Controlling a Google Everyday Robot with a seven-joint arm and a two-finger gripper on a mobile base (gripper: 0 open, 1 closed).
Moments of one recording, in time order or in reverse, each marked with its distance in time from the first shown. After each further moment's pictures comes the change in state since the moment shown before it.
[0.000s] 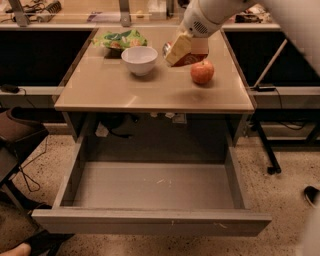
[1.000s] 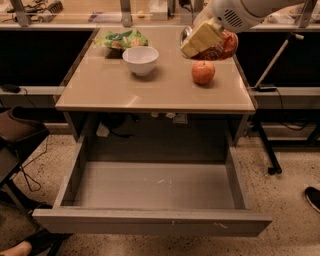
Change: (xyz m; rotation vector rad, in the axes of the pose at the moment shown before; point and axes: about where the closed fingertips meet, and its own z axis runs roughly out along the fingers) arm -0.002 0.041 -0.128 0.210 -0.044 0.061
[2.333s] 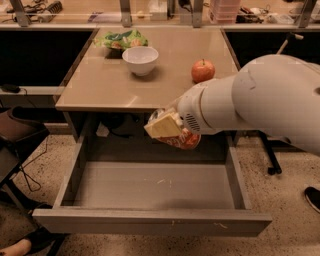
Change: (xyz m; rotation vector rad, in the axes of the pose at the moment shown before) arm 0.051 0.182 0.032 -0.139 -0.022 0.351
